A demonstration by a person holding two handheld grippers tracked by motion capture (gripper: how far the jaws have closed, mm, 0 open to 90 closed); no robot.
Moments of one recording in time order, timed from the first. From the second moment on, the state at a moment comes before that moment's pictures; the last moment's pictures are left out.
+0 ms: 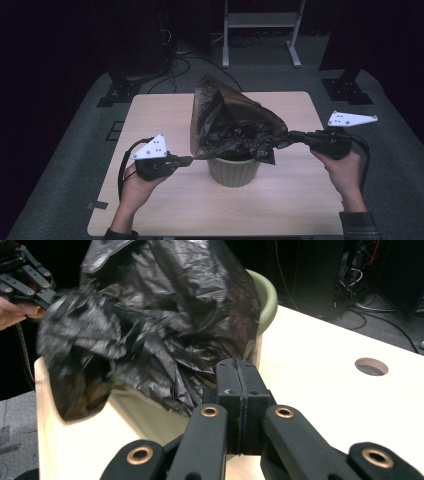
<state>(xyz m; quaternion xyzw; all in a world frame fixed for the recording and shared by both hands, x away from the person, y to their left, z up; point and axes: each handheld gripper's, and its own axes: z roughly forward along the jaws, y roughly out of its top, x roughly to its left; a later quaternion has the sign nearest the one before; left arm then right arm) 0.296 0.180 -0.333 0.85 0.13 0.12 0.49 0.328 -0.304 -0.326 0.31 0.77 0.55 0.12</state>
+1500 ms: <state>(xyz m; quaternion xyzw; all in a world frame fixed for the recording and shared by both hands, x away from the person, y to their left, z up) 0.319 0.137 -0.299 0.84 0.07 0.10 0.53 0.302 -0.296 -0.326 0.28 0.77 0.57 0.09</state>
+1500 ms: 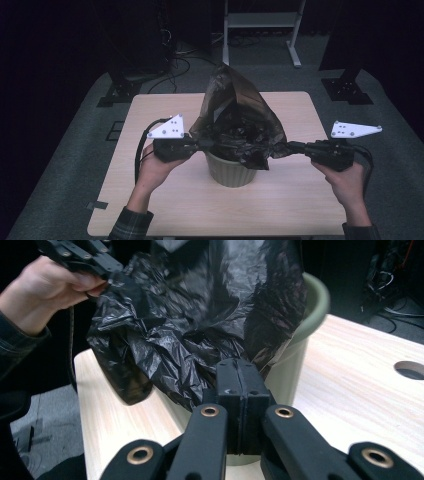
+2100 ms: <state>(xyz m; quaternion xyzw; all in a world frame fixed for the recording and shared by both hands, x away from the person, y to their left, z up) 0.309 0.147 -0.364 0.85 0.11 0.07 0.51 0.302 -0.282 -0.370 0.31 0.79 0.53 0.06</state>
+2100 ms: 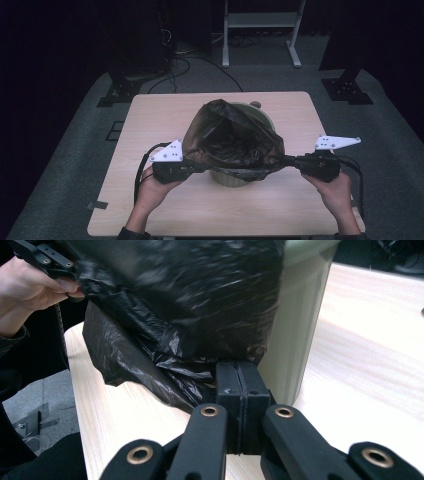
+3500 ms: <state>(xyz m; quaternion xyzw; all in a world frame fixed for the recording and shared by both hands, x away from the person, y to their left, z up) 0.311 0.148 -0.365 0.85 0.11 0.09 0.51 0.304 -0.192 -0.282 0.21 0.78 0.58 0.09</state>
